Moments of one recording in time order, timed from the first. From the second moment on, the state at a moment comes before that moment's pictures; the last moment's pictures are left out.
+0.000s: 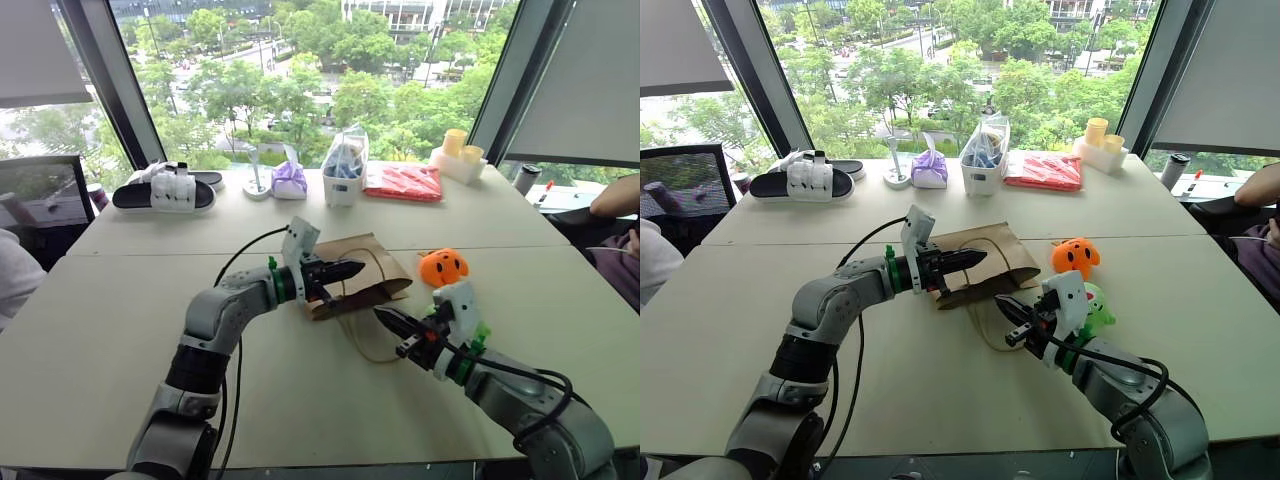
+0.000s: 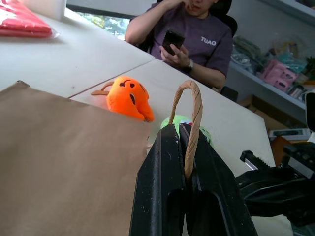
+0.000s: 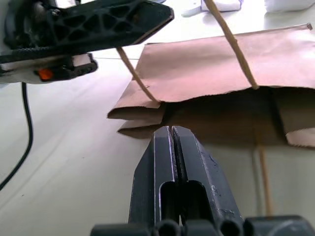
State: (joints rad) left arm -0.70 0.19 -0.06 0.04 -0.58 0.78 -0.74; right arm -0.08 -0.41 -0.08 -0.61 0.63 0.82 0.33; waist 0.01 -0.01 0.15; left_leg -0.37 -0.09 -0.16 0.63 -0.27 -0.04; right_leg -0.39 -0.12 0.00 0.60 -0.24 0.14
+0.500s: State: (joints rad) left arm -0.72 0.18 0.03 -0.05 -0.74 0.92 -0.69; right arm -0.39 -0.25 0.12 0.00 0.33 0.60 0.32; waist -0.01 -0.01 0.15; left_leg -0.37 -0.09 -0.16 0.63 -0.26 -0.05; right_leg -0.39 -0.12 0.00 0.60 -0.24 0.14
